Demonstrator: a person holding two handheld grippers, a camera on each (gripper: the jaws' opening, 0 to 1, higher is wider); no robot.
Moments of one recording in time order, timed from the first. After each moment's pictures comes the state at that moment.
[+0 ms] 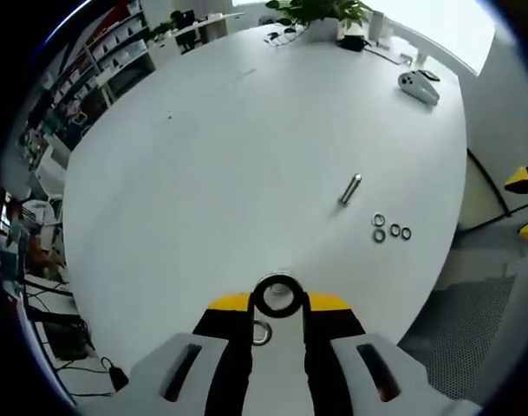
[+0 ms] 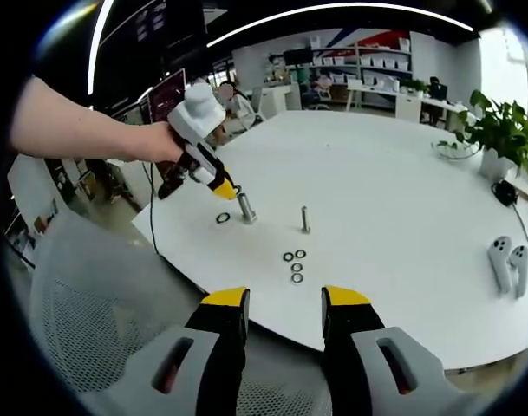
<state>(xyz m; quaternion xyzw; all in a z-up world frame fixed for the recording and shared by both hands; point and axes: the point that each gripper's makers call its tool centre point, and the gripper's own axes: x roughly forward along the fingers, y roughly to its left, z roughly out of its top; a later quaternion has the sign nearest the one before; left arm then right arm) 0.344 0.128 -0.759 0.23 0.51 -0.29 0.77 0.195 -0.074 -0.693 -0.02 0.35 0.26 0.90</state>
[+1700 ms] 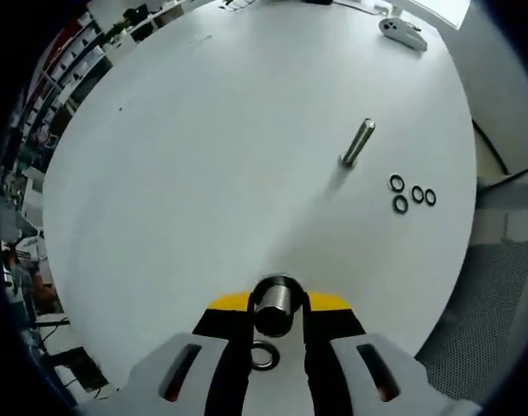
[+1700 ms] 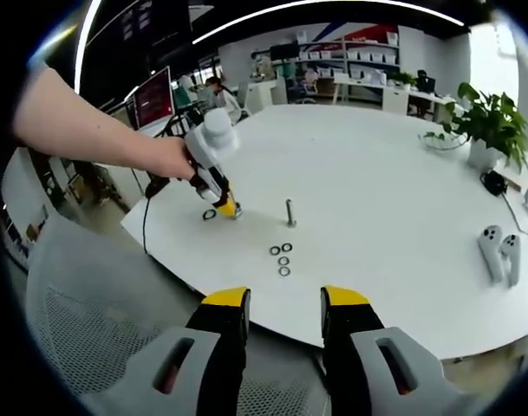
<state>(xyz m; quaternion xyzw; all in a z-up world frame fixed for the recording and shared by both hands) 0.347 0.120 -0.821 0.30 0.55 -0.33 0.70 0.197 -0.086 -0.698 -0.02 0.37 0.23 0.90</state>
